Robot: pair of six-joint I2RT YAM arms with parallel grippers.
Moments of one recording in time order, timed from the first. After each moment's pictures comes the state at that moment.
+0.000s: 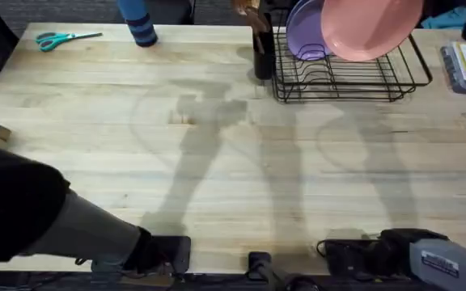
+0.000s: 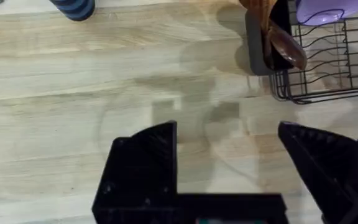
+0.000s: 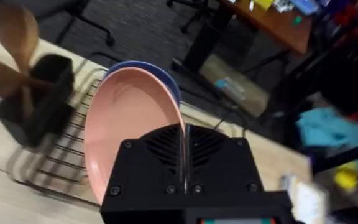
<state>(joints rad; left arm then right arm) -0.31 1.70 2.20 -1.43 -0.08 -0.23 0.00 1.23 1.24 -0.34 -0.06 -0.48</state>
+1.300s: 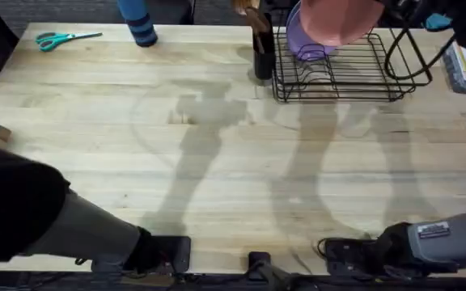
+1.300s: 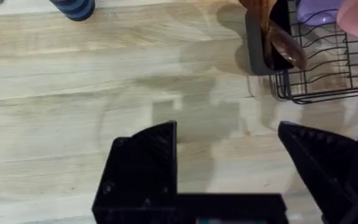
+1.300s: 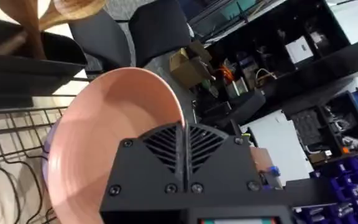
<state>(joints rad) -0.31 1.70 2.20 -1.43 -0.08 -0.23 -0.21 1.70 1.24 0.32 -0.89 -1.10</state>
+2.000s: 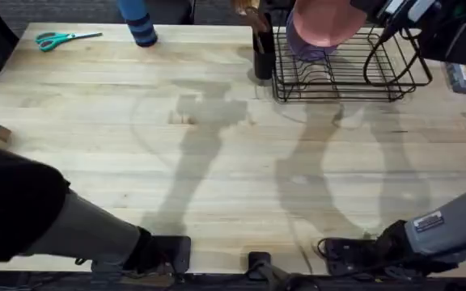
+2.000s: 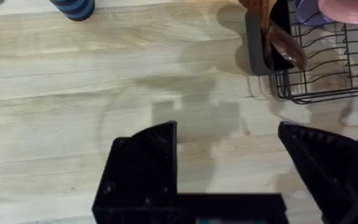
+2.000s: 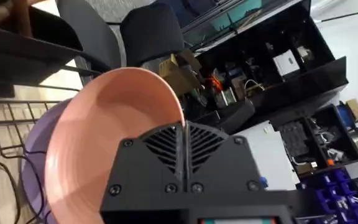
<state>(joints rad) -0.31 1.70 2.20 -1.43 -0.08 -0.23 -0.20 1.87 1.25 0.56 -0.89 -1.10</state>
